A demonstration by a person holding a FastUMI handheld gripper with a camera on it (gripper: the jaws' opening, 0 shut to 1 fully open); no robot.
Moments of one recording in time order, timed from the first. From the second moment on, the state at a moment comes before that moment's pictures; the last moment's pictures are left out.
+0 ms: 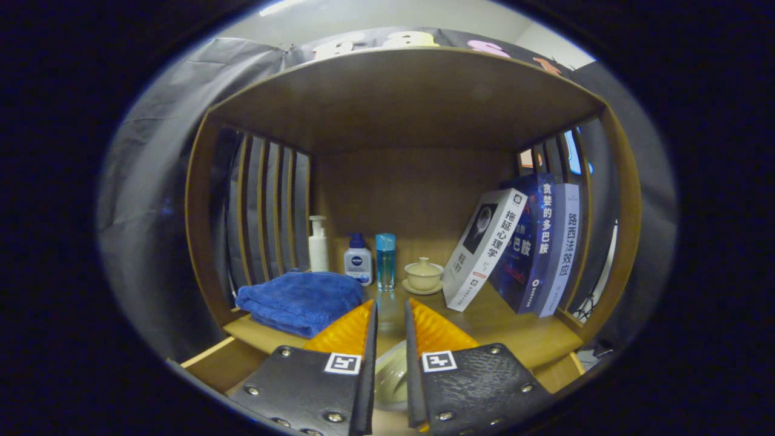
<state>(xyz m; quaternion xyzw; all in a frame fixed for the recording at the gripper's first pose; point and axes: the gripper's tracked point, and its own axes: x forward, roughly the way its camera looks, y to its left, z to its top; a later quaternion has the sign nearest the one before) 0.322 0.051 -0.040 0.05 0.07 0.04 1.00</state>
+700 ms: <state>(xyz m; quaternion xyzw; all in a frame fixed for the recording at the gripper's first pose) 0.173 0.065 -0.061 0.08 0.09 0.06 0.99</state>
